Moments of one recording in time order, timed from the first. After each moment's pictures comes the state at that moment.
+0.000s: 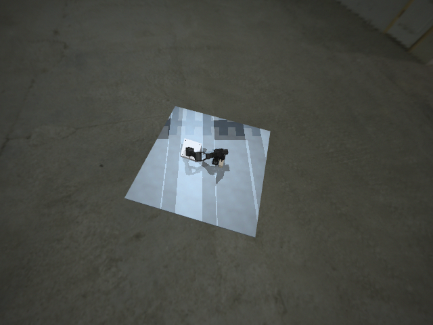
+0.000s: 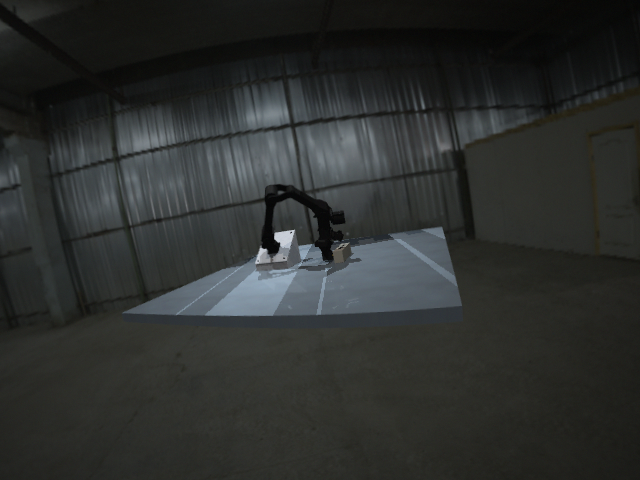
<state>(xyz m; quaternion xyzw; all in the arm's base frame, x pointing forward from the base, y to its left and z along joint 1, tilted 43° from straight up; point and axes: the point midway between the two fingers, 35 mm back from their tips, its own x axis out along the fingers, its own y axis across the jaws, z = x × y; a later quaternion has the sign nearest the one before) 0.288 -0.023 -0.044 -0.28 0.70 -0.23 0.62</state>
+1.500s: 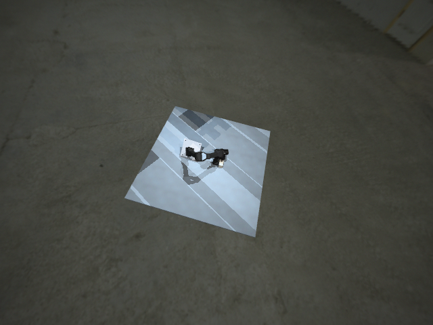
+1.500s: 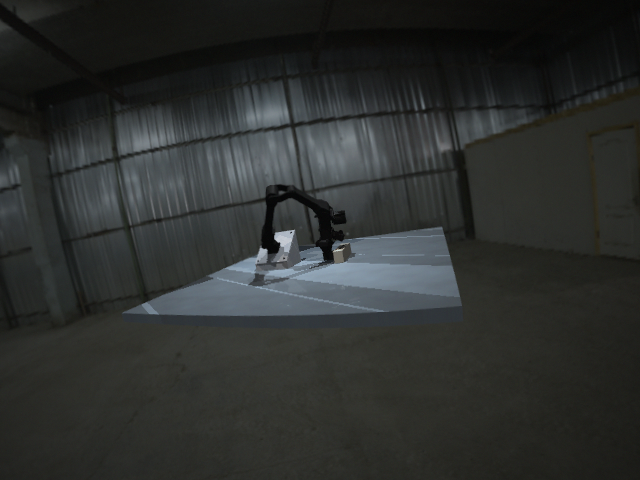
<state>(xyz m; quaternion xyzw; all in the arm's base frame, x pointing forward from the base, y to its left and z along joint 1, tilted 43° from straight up) 0.293 -0.023 -0.044 -0.28 0.69 -0.24 0.62</state>
